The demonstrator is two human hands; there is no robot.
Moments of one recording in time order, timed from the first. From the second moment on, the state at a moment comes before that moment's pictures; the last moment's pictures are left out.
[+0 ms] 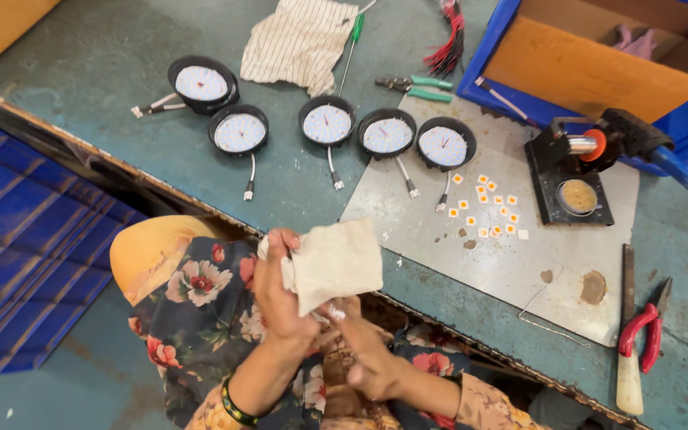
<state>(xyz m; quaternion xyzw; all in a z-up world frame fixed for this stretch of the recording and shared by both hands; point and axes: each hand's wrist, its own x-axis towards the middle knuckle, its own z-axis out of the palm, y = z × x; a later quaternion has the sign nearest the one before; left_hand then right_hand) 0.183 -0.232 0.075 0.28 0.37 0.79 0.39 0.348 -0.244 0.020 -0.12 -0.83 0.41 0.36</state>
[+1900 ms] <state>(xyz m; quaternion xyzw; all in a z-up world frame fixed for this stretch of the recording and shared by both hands) 0.158 -0.160 0.090 0.46 0.20 0.55 0.66 0.338 -0.105 0.065 -0.42 -0.79 0.29 0.34</state>
